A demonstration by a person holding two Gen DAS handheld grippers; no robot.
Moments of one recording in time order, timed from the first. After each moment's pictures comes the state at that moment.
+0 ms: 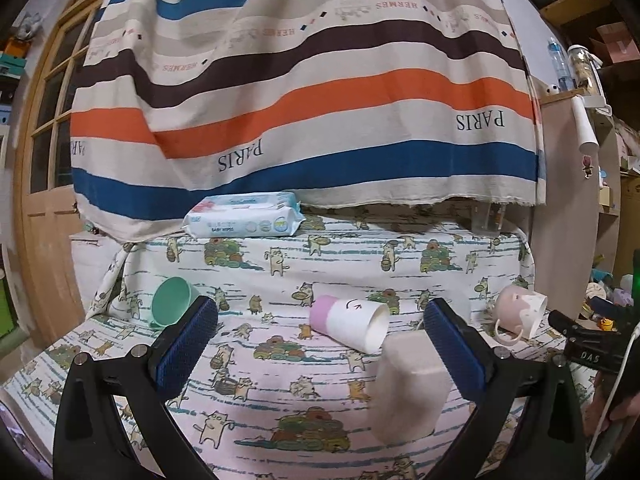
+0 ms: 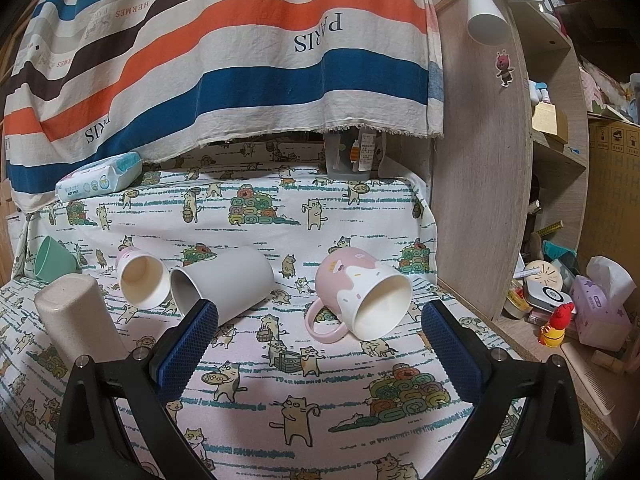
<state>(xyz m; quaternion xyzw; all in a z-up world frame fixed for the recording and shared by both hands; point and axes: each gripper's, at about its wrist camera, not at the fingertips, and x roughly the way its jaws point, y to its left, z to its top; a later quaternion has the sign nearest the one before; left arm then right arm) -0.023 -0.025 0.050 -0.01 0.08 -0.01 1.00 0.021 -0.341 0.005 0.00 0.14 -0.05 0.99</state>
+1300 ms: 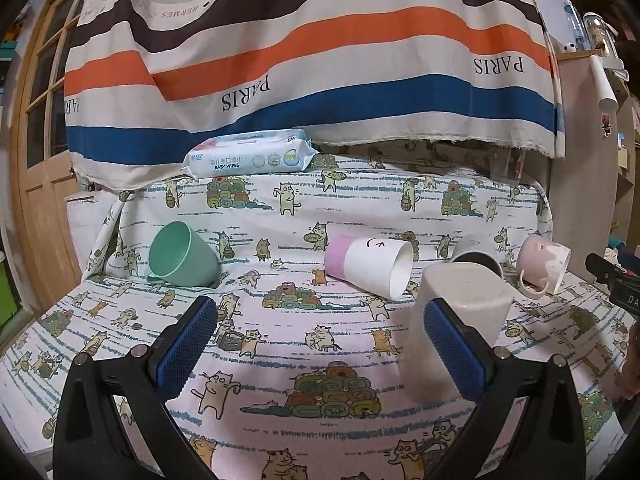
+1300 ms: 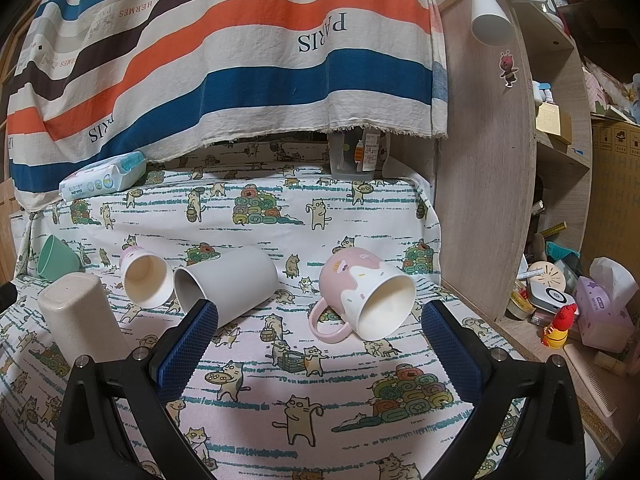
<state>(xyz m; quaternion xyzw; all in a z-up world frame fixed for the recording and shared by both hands) 0.007 -0.015 0.005 0.00 0.16 0.00 0.99 0.021 -0.338 0.005 0.00 0.14 -0.04 0.99</state>
